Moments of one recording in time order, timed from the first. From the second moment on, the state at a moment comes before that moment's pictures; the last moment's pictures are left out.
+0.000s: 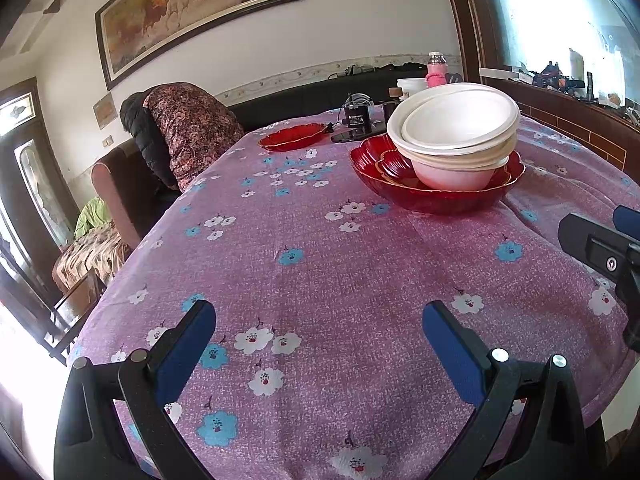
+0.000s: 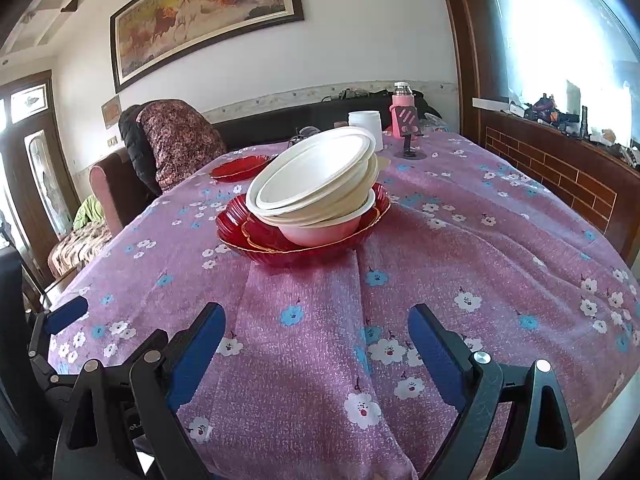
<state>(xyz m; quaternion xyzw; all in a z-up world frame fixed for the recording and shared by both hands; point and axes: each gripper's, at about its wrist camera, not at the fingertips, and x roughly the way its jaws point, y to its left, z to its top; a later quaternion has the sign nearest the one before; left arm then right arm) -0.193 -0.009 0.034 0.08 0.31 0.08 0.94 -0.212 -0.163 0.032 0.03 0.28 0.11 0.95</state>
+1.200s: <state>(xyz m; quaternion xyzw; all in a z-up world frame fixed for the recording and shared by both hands) -0.194 -0.009 0.034 0.08 0.31 0.09 0.94 -0.215 -0.158 0.032 0.00 0.27 0.09 0.96</state>
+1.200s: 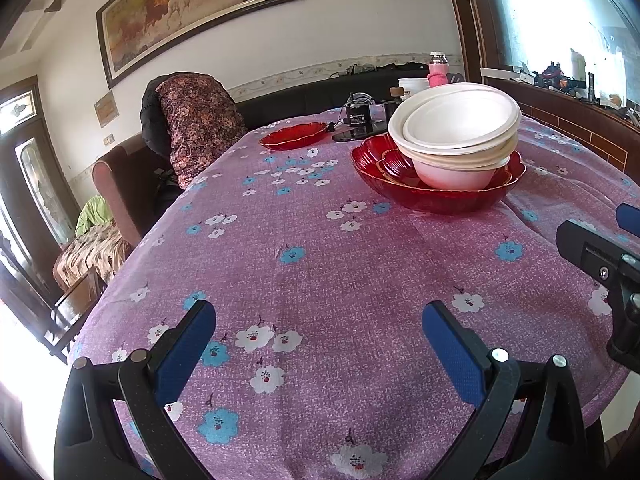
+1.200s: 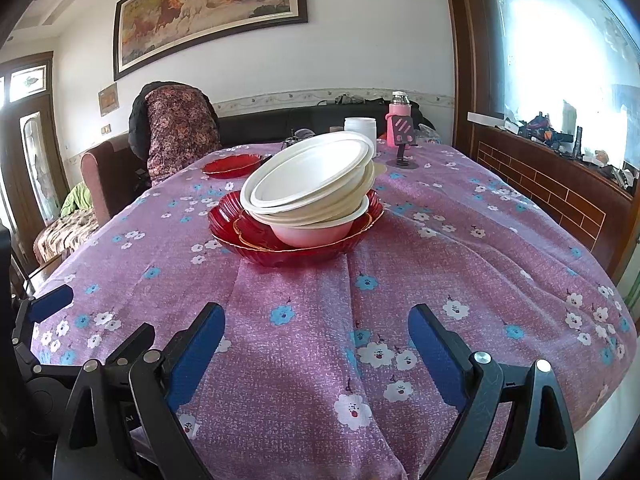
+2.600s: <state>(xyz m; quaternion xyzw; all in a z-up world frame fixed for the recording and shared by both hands) -0.195 -0.013 0.037 0.07 0.31 0.08 0.94 -0.215 -0.160 0.035 0.01 0.27 0.09 0.96</state>
